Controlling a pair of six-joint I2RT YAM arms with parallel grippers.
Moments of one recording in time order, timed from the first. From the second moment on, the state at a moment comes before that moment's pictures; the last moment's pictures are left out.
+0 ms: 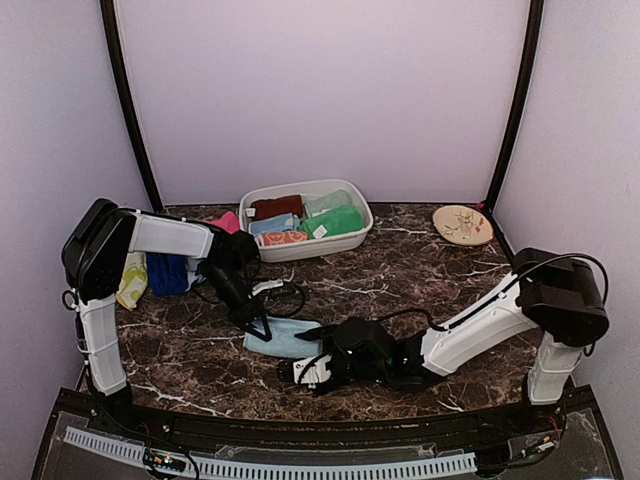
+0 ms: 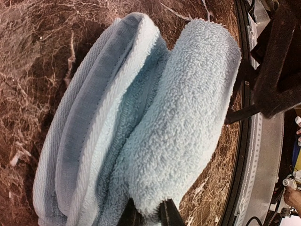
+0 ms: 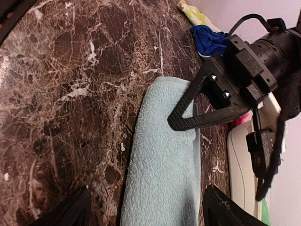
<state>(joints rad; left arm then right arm) -0.55 1.99 1.27 -0.92 0.71 0.65 1.30 1.81 0.78 0.52 0.19 -0.80</state>
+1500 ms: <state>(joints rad) -0.58 1.41 0.87 -0.55 0.37 0.85 0.98 2.18 1.36 0.15 -0.56 -0.06</state>
